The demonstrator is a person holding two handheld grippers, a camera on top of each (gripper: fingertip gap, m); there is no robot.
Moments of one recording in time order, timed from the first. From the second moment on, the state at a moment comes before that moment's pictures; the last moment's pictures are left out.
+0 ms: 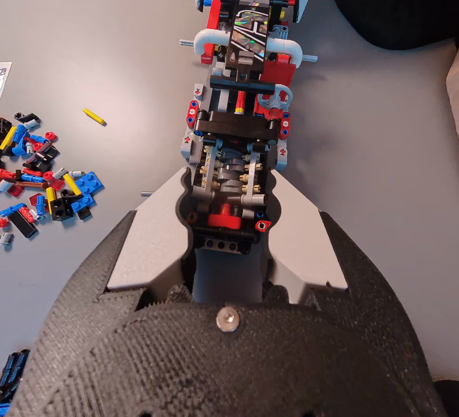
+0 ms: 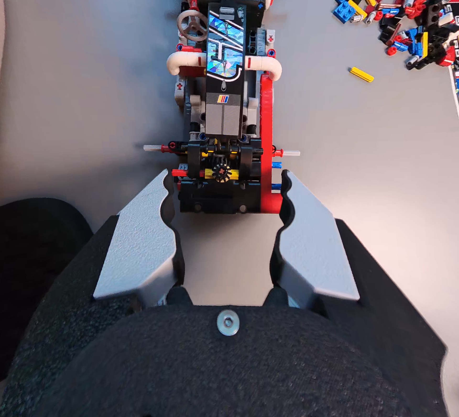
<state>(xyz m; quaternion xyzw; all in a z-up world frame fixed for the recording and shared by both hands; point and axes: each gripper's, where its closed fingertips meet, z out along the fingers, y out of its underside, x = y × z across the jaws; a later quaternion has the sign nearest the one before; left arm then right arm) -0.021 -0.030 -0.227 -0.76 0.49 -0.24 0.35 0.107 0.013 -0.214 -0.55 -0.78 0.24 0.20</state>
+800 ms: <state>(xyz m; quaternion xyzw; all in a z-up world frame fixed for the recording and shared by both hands) -0.023 0.001 -0.221 -0.75 0.50 -0.23 0.36 0.127 0.019 -0.227 -0.63 -0.68 0.27 0.27</state>
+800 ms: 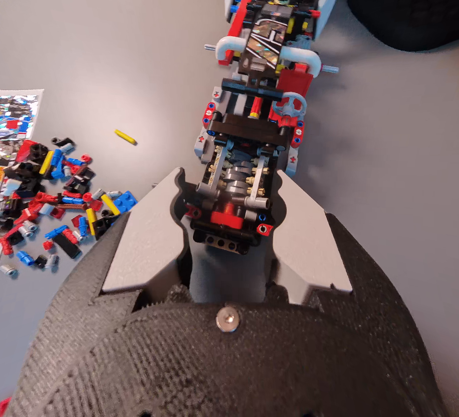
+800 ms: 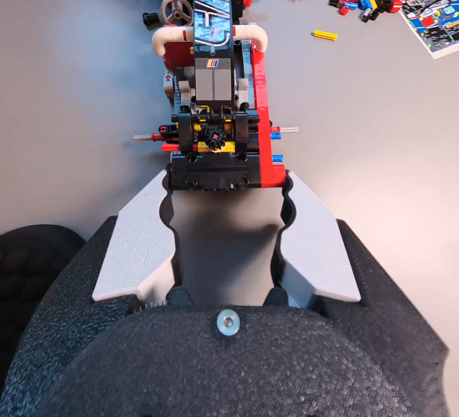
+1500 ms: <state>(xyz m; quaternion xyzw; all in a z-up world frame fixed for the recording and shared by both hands) -0.042 -0.072 -0.235 -0.81 0.43 -0.16 0.37 0.136 -0.062 -0.229 -0.76 -0.55 0.20 0.30</state>
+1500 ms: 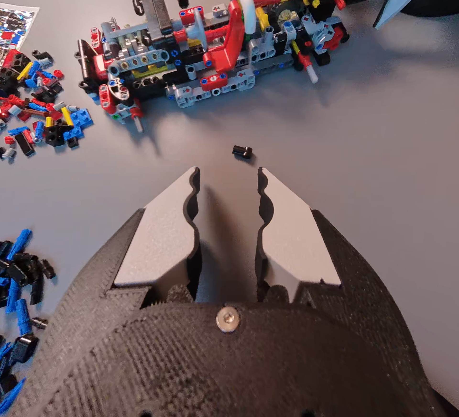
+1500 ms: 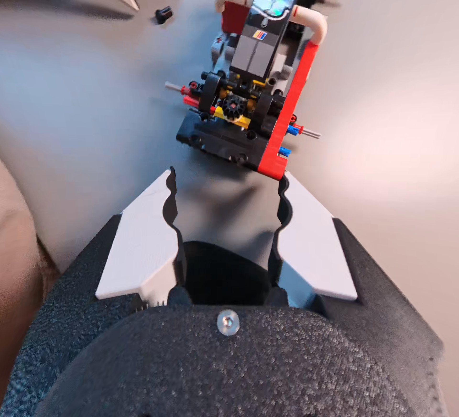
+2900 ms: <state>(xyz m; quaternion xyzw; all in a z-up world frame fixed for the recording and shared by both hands) -0.042 -0.013 -0.221 -0.84 0.34 -0.21 0.37 0.119 -0.050 -0.228 -0.68 -0.63 0.27 0.27</state>
